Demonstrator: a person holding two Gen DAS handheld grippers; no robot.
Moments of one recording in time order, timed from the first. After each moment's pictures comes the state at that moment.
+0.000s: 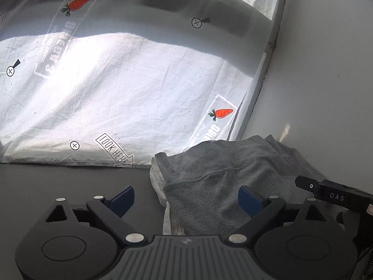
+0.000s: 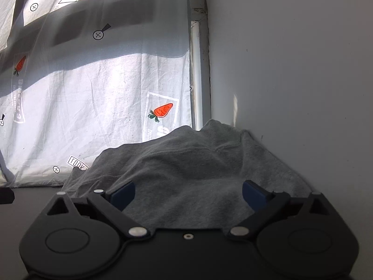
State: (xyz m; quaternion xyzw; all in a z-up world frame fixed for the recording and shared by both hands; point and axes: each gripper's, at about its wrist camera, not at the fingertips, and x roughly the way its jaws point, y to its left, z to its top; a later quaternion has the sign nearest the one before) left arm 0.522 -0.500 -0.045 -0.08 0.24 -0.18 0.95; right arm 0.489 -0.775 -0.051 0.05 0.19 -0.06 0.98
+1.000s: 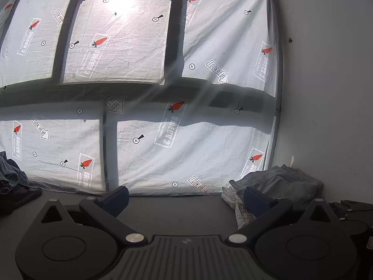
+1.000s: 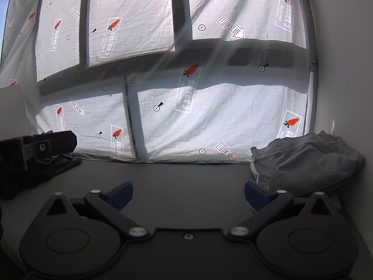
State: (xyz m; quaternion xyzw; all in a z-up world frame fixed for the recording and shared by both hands) left arm 0.182 -0.260 0.057 -0.02 0.12 -0.08 0.99; right arm 0.210 -0.458 0.034 0.02 0.18 0.10 0.98
